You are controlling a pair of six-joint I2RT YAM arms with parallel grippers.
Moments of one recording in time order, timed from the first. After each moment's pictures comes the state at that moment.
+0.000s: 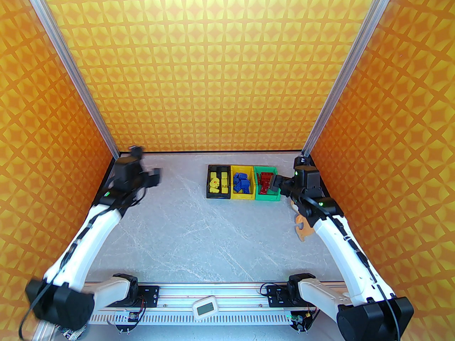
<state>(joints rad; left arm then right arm) -0.08 1.13 1.04 -0.36 -0.24 -0.05 0.10 1.09 1.01 -0.53 0.24 0.25</state>
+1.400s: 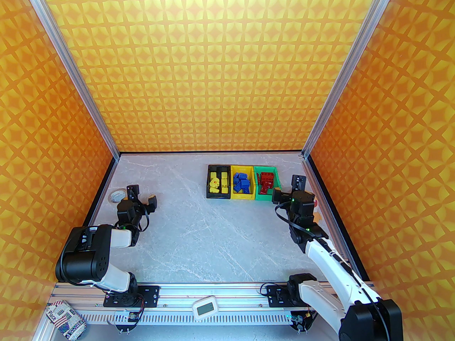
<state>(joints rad) 0.07 1.55 0.35 0.89 0.02 -0.02 0.09 0.99 0.54 0.10 0.31 0.04</state>
